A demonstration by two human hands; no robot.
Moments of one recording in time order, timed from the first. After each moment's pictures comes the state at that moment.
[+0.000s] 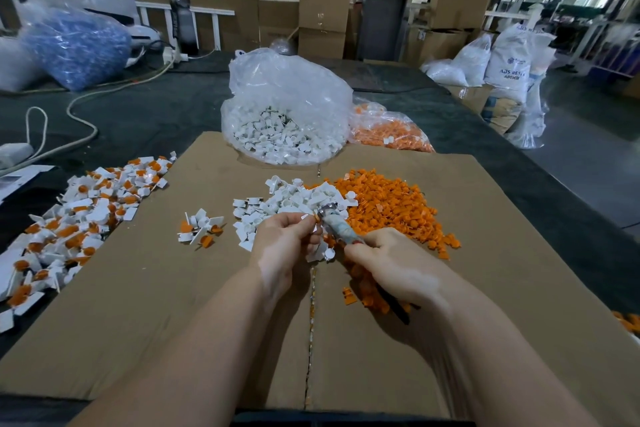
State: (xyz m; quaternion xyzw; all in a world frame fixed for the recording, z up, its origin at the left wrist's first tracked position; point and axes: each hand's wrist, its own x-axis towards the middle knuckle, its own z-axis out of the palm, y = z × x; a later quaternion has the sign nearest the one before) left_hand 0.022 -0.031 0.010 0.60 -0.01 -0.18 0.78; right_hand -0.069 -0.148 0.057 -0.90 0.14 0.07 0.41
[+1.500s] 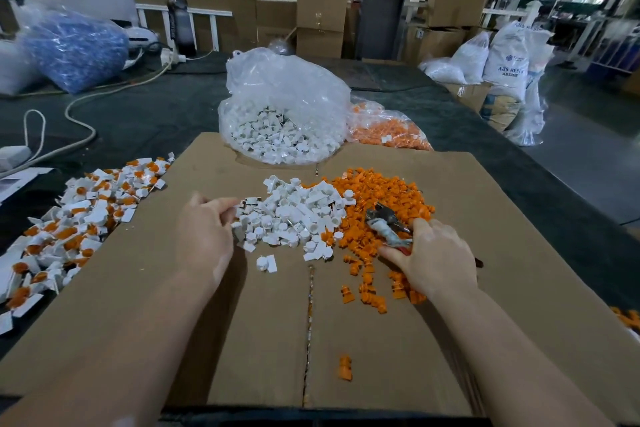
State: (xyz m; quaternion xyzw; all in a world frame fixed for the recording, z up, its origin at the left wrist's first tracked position) left_hand 0.064 0.039 0.001 0.90 -0.06 0.15 0.39; right_hand -0.067 -0.204 0.008 -0.96 0.24 -0.14 -0.02
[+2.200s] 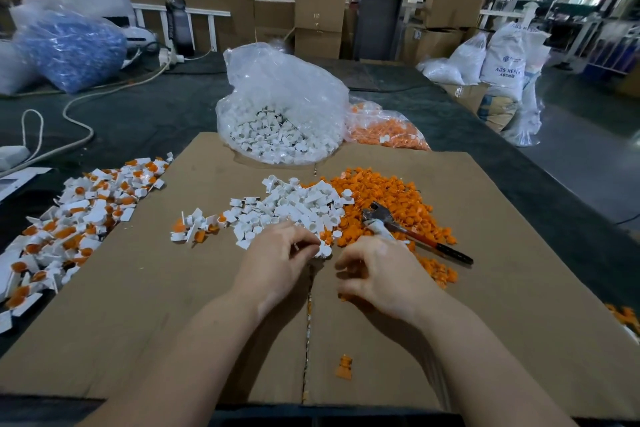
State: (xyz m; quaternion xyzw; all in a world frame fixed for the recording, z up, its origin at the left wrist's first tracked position) left_hand 0.013 -0.004 -0.001 0.87 -0.30 0.06 0.39; right_hand -0.071 -0.155 0.024 -0.99 0.00 -0.06 0.16
